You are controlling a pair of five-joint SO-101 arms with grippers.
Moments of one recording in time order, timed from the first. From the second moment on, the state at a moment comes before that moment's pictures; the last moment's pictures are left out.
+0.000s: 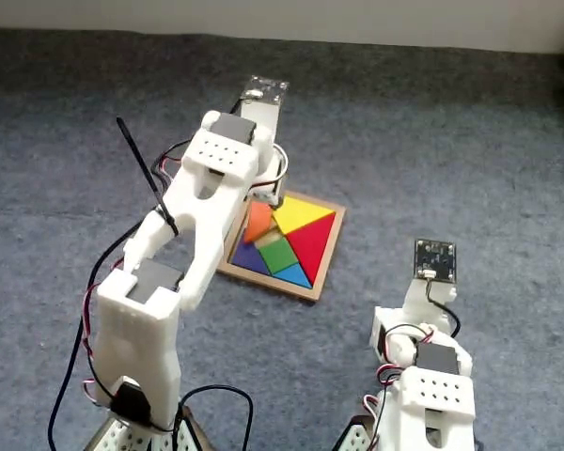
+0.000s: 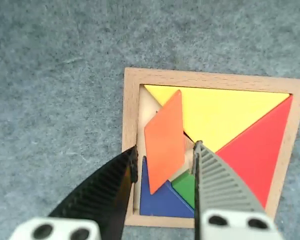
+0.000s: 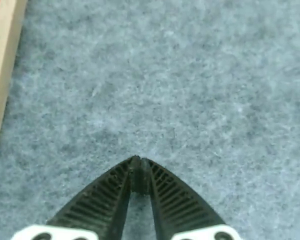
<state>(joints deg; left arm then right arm) 14.8 28.8 -20.7 79.8 13.6 3.0 -68.7 90.5 46.2 4.3</state>
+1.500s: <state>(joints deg) 15.1 39.5 -26.3 81.8 11.8 3.4 -68.7 90.5 46.2 4.3</state>
